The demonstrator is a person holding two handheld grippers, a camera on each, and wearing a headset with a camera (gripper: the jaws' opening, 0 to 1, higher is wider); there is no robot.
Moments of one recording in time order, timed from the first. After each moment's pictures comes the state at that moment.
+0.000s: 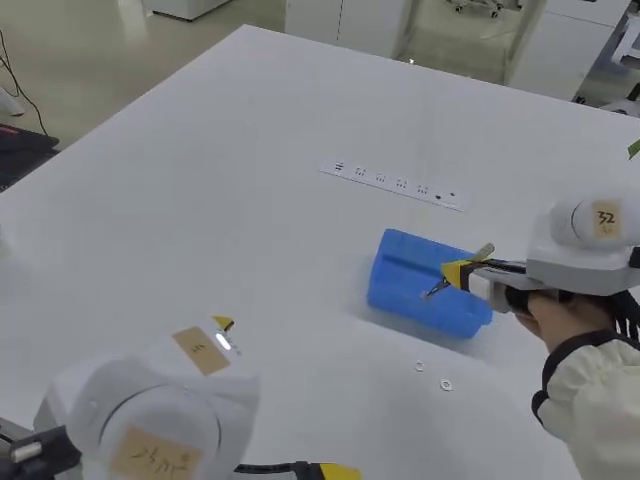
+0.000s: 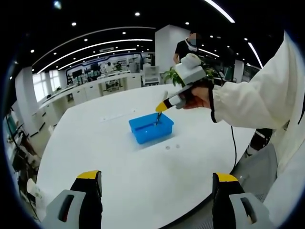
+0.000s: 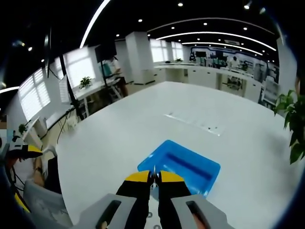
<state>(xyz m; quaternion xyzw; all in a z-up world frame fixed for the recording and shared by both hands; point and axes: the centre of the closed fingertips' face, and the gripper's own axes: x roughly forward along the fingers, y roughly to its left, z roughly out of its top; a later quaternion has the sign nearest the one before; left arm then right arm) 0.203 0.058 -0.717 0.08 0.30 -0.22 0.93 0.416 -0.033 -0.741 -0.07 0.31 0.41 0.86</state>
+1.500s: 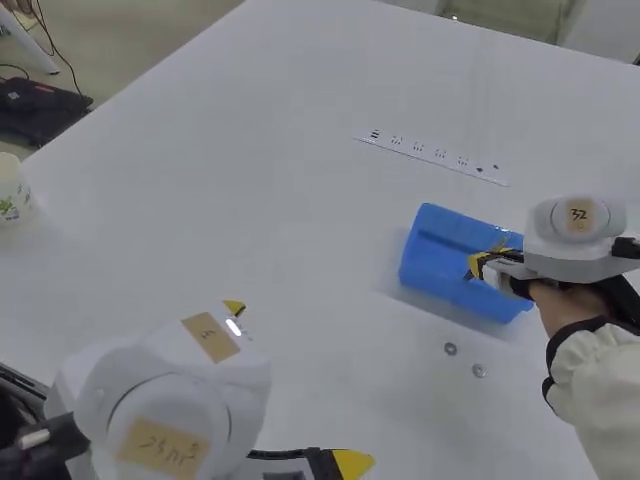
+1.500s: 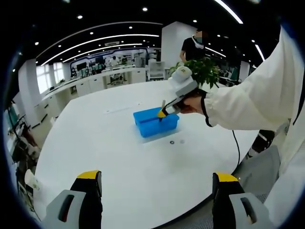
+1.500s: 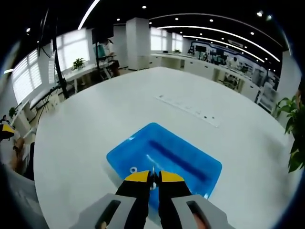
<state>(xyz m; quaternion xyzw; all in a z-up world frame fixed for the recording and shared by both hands) 0.206 0.069 -0.734 0.06 0.32 -0.20 0.92 0.453 -0.033 -0.813 -0.15 0.34 0.37 0.85</state>
